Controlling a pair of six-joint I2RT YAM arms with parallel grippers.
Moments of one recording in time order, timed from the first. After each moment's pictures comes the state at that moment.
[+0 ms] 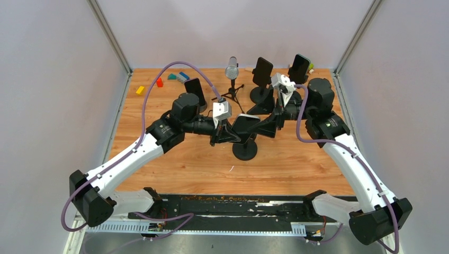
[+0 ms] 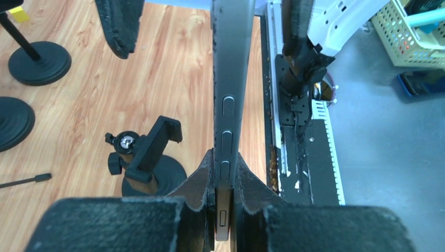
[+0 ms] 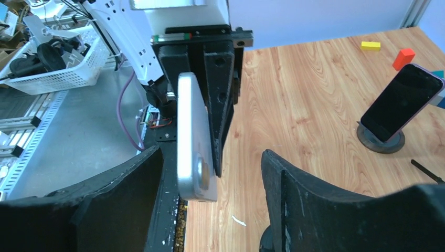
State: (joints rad) left arm -0.75 1.19 1.12 -0.26 0.80 0.15; right arm 0.39 1.11 1.18 -0.19 -1.17 0.02
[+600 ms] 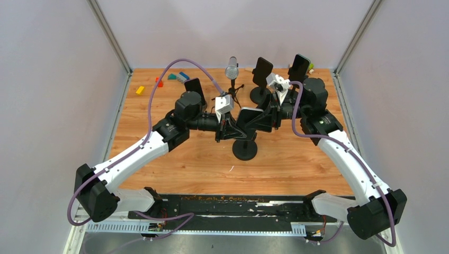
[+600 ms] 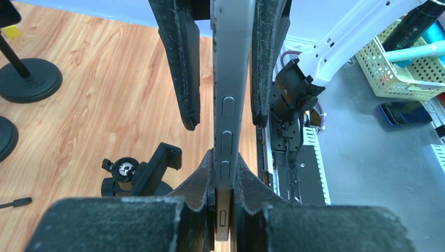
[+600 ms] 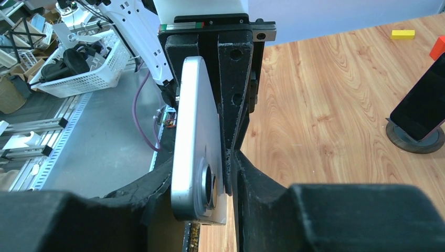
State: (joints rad) left arm -0.75 1.25 1.09 -0.03 0.84 -0.04; right arm 0.39 1.16 1.14 -0.07 -1.23 0.13
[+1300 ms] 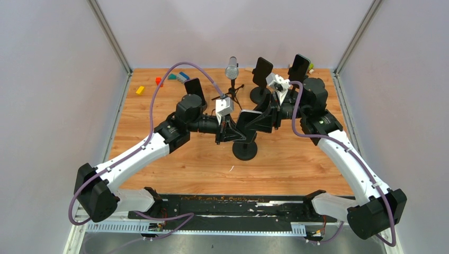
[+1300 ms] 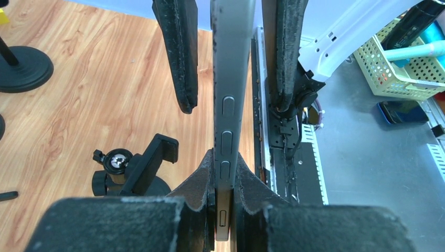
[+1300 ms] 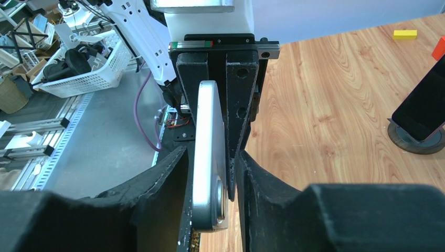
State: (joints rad) left arm -0.75 1.25 1.05 0.00 0.84 -0.05; right arm 0.39 1.16 1.14 -0.06 -1.24 0.14
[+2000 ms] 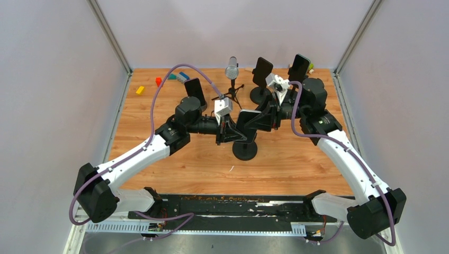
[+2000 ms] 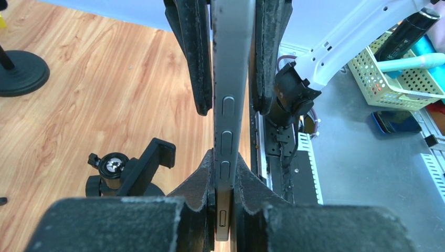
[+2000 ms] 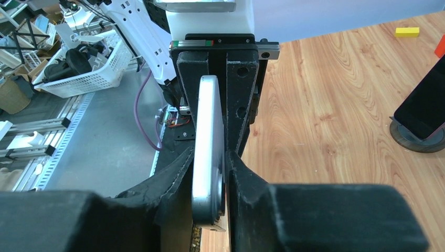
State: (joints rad) left arm -0.75 1.25 0.99 0.11 0.84 -0.12; right arm 0.39 1.16 1.13 -0.06 -1.24 0.14
